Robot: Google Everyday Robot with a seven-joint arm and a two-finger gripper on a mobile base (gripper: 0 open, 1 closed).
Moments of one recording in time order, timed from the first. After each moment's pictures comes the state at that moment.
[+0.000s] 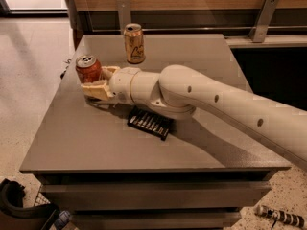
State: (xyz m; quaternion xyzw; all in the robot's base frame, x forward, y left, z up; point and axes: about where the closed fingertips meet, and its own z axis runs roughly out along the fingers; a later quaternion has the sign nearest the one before) arm 0.600 0.161 0.861 -0.44 0.63 0.31 0.56
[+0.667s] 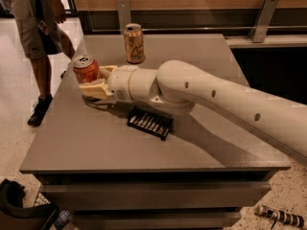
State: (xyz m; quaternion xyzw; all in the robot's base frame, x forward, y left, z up) arm 0.601 0.164 0.862 -0.45 0.63 0.31 0.55
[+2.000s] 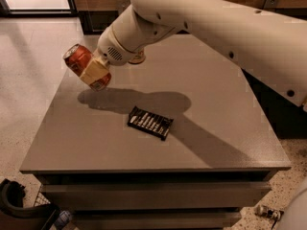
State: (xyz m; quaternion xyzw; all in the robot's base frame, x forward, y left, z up) arm 0.592 0.155 0.900 -0.60 0.69 0.22 0.33
